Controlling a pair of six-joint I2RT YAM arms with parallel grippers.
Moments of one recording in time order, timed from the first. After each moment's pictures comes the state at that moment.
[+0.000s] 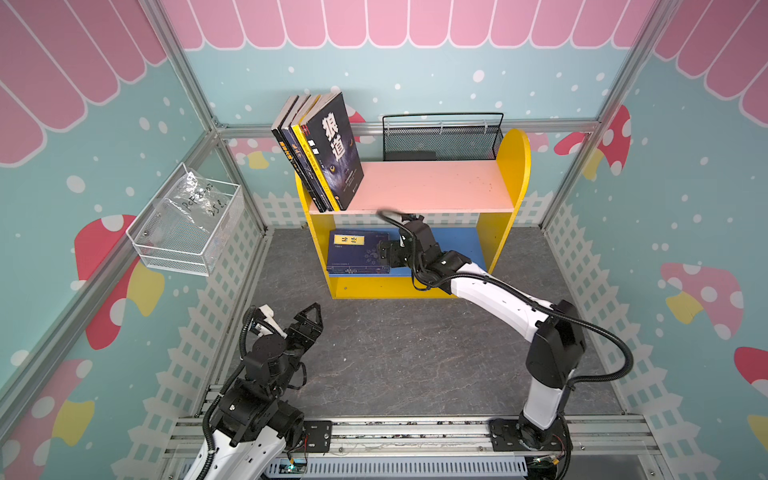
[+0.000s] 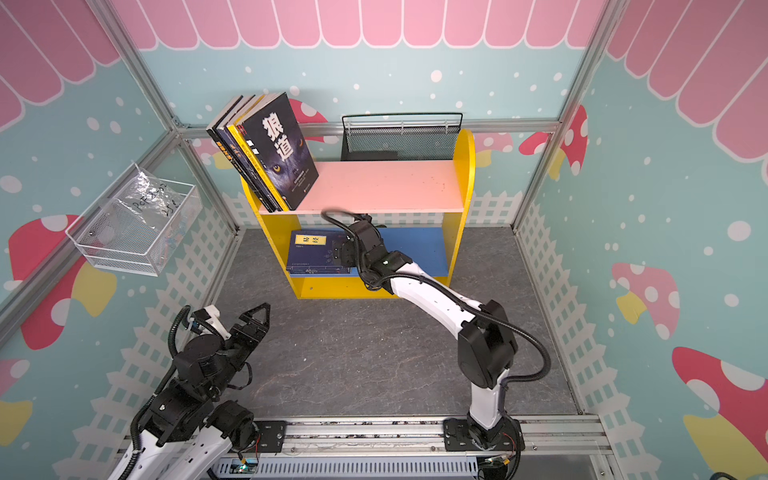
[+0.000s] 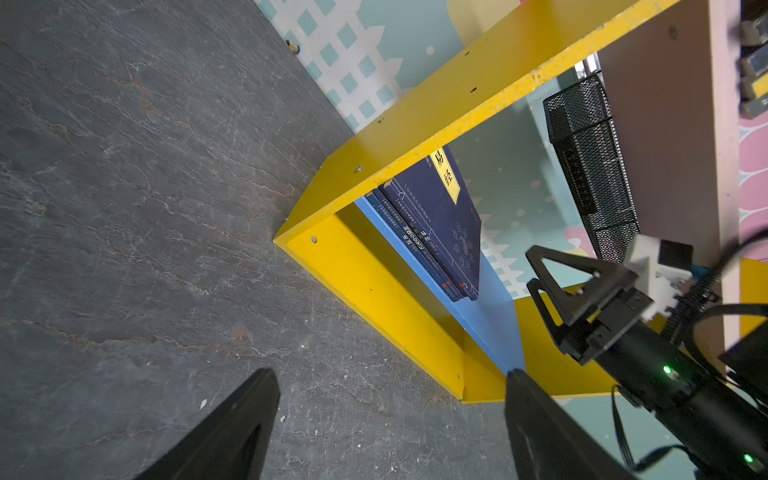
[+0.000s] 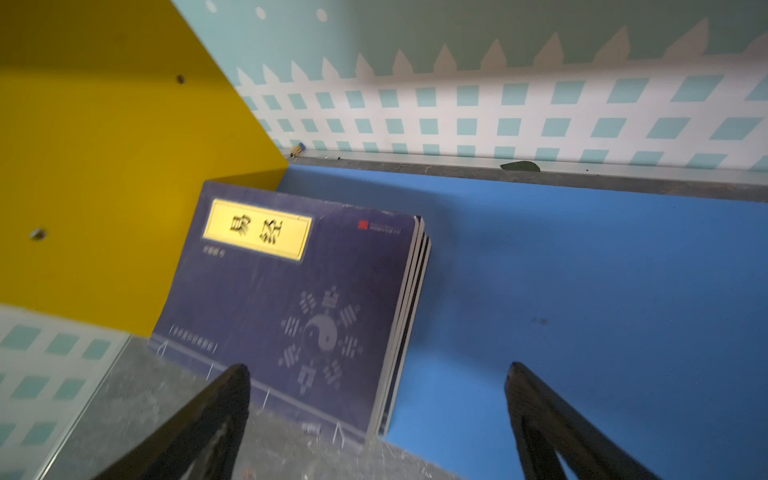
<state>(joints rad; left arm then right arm) -0.42 0.31 0.51 -0.50 -0.27 -1.05 0.75 1.78 1.60 -0.34 0.19 0.41</state>
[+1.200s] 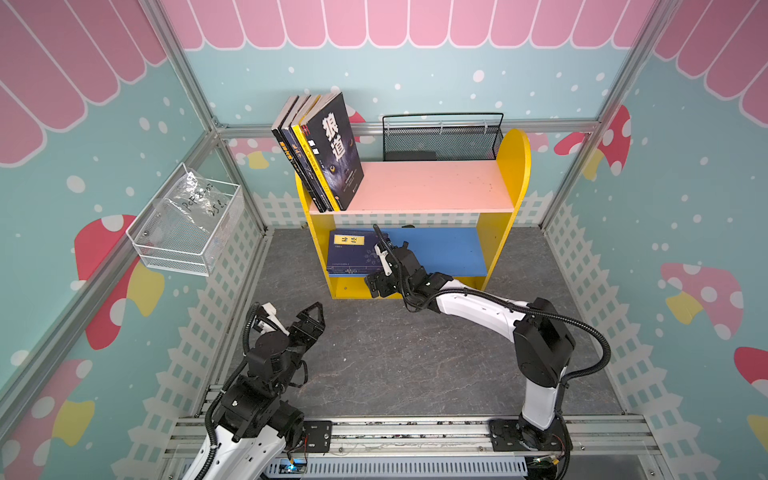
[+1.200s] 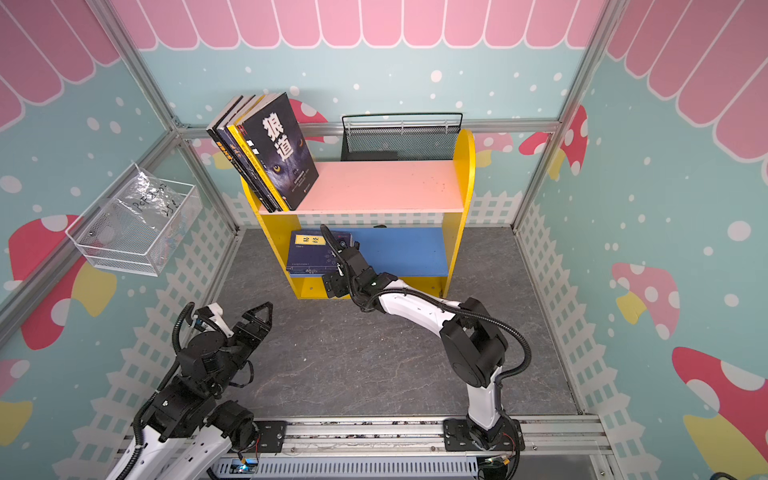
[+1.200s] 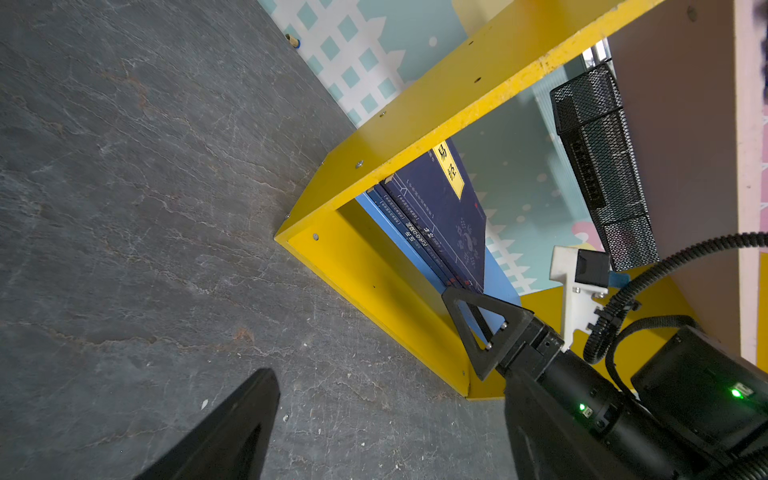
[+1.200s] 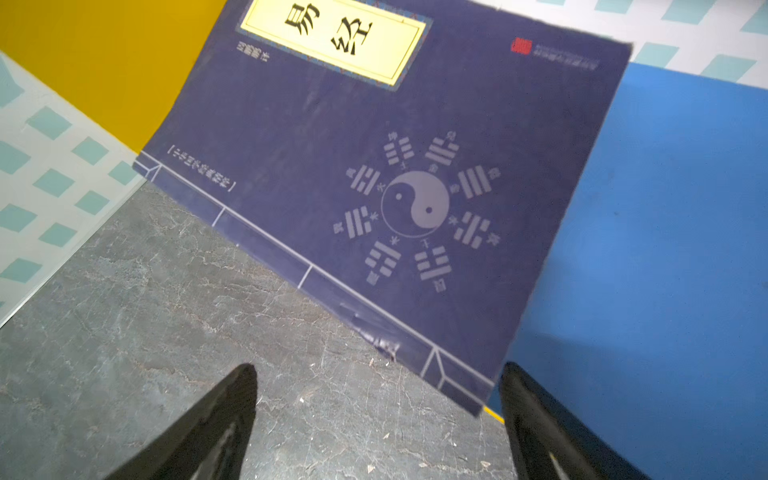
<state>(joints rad) -0.42 0.35 0.52 -0.48 -0.26 -1.05 0.82 1.89 1.48 -0.18 0.12 0.26</state>
